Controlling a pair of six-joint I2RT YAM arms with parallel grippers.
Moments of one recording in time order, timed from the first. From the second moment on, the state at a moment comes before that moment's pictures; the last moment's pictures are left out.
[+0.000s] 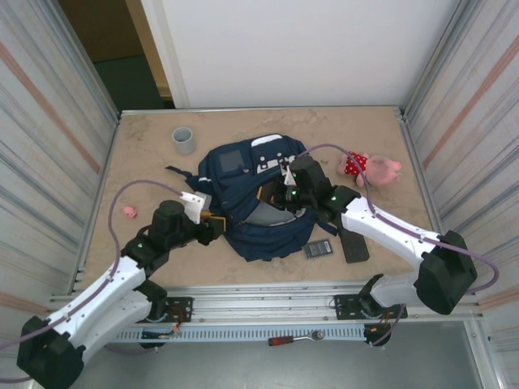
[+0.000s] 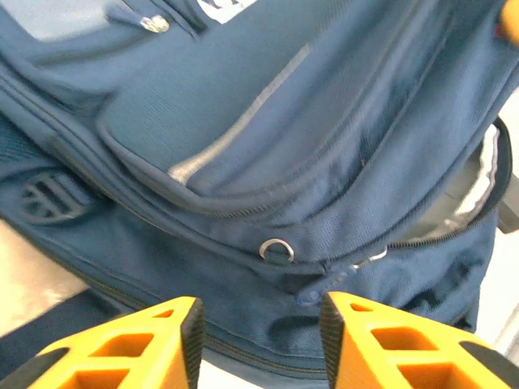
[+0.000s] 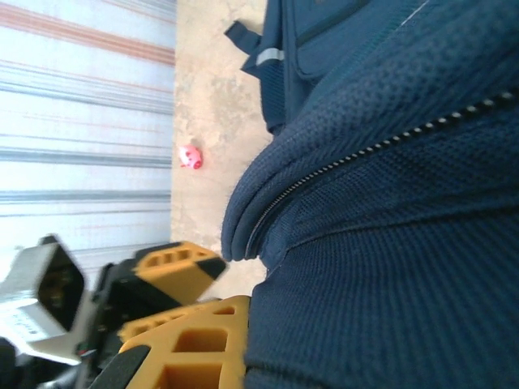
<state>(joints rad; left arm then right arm) -0.54 0.77 0.43 -0.21 0.25 -0.27 0.75 1.33 0.99 -0.24 -0.31 1.03</state>
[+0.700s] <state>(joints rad) -0.56 1.00 0.39 0.11 0.50 -0.34 0.75 1.35 1.05 -0.25 -0.33 1.01</state>
